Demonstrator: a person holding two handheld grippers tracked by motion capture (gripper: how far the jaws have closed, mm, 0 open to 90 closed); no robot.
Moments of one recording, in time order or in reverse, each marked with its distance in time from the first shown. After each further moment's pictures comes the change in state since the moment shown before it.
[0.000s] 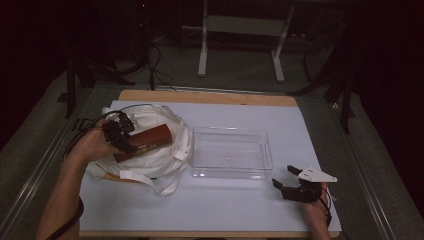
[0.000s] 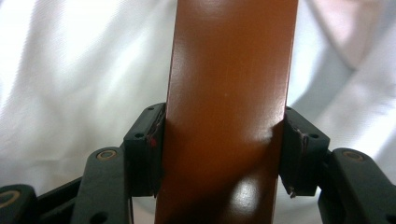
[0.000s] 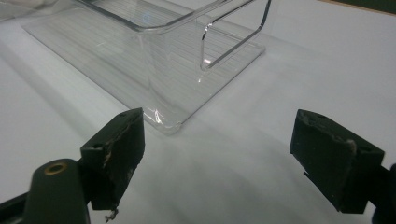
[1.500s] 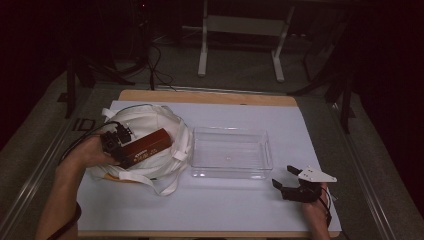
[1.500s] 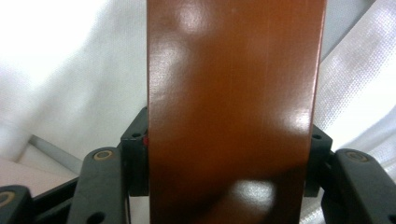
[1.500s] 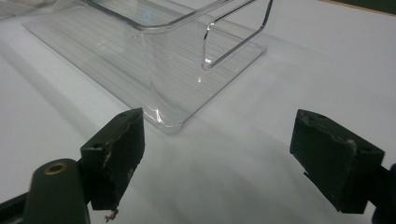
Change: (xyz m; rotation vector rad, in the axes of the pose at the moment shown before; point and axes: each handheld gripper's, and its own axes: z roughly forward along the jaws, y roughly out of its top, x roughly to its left) left arm 0.005 -0.025 0.031 0.157 -0.138 -0.076; right arm 0.001 0.000 0.000 0.002 0.001 -0.007
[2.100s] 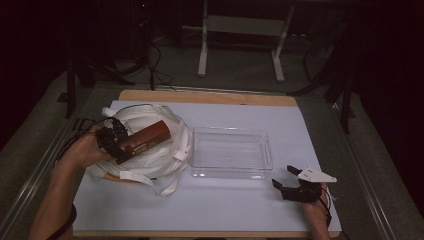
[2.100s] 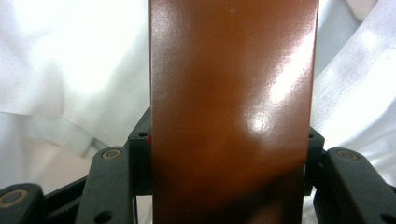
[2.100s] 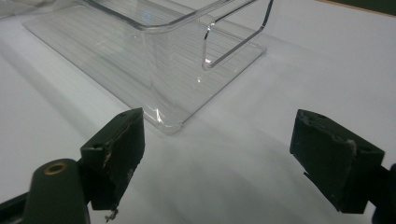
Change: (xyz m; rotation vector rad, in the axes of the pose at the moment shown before) left arm -0.009 -0.004 -0.029 -0.101 0.141 0.051; right arm 0.000 0.000 0.000 -0.001 -0.003 -0.007
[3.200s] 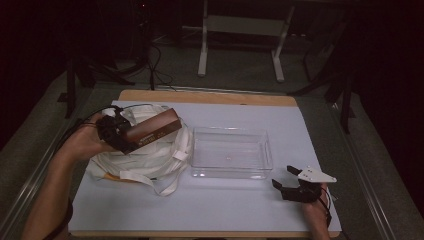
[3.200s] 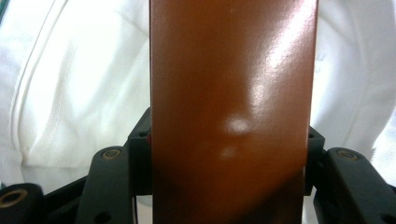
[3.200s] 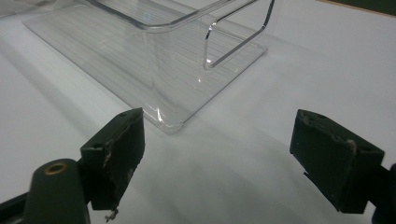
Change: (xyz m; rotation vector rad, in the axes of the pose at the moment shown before) left arm -0.018 0.026 -0.052 -0.142 0.005 0.120; right arm 0.000 0.000 0.000 0.003 0.002 -0.002
